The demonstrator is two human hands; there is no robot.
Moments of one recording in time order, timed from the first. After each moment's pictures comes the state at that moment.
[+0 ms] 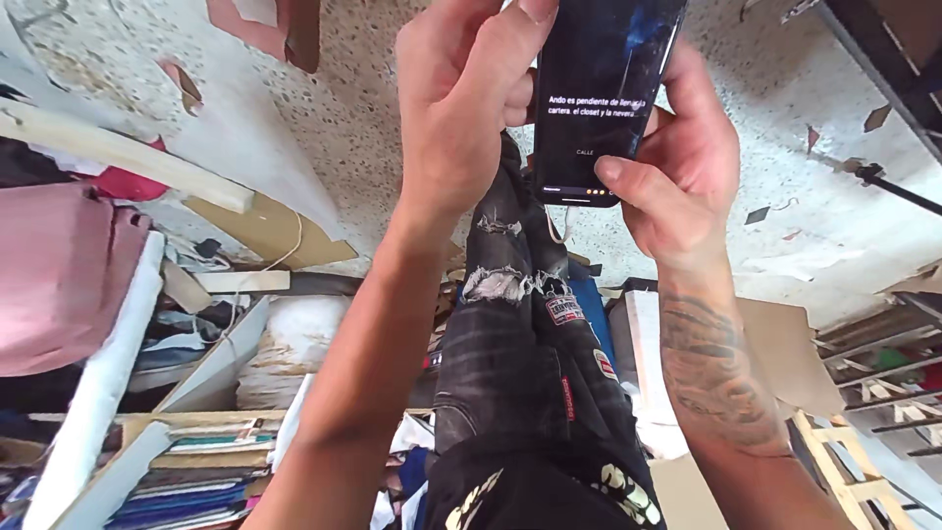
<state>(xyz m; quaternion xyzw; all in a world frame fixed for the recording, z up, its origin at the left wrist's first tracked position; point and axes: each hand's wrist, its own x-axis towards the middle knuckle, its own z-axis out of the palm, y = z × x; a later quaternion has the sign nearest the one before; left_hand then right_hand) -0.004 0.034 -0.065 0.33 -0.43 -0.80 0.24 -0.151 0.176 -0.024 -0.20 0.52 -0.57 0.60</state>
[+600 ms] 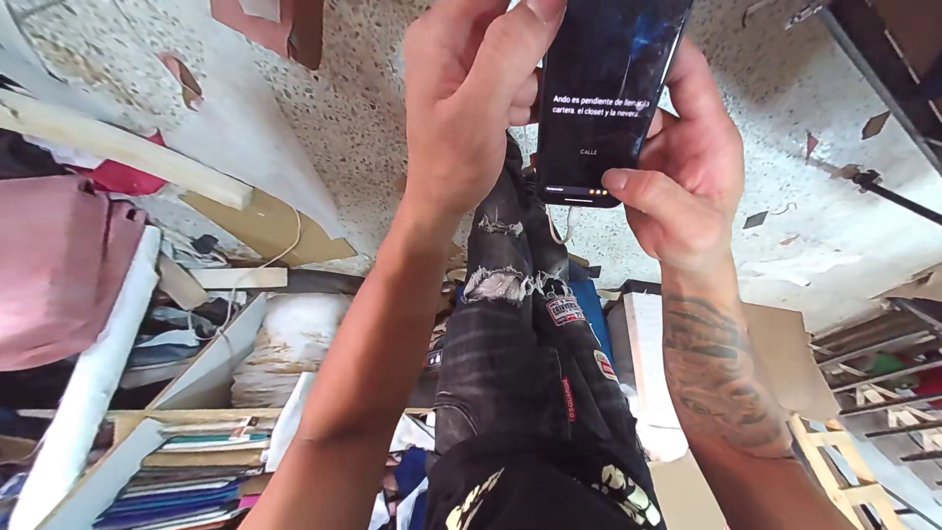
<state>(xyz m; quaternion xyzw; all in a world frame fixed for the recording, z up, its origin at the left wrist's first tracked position) -0.001 0.033 -0.066 0.33 -0.43 -0.80 0.25 -0.152 0.175 -0.027 -0.21 0.51 -0.57 0.61</state>
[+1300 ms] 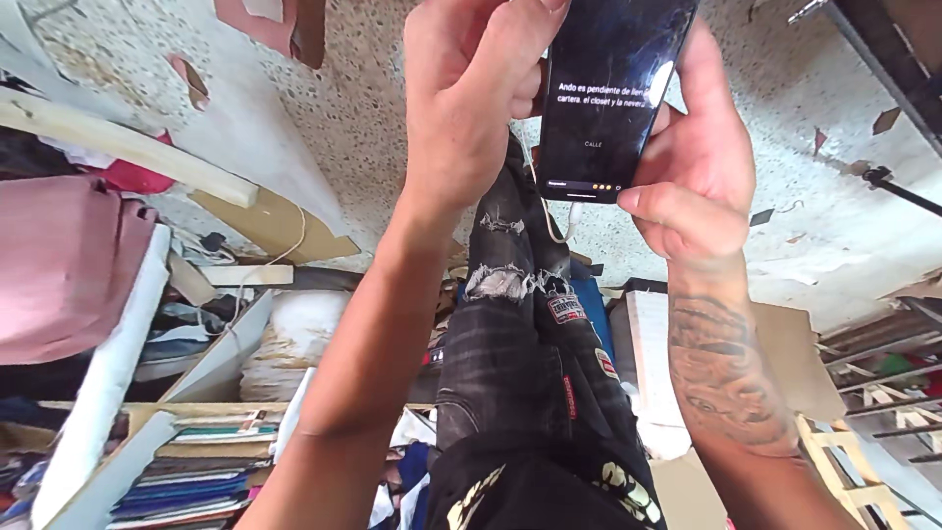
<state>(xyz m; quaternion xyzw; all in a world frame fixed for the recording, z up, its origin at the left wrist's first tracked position) -0.008 0.031 -0.066 0.33 -0.43 -0.80 0.24 -0.164 0.179 -0.037 -0.20 0.46 -0.59 0.64</state>
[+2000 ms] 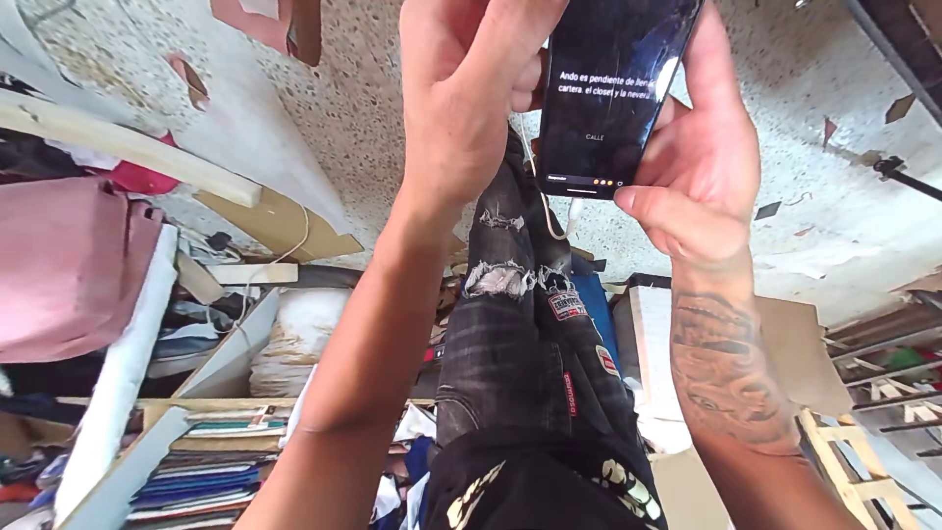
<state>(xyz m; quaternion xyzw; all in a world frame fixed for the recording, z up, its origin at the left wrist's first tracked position) -0.014 0.034 -0.066 0.34 -0.42 -0.81 0.24 -0.168 0.185 -0.038 -0.21 0.46 -0.59 0.63</state>
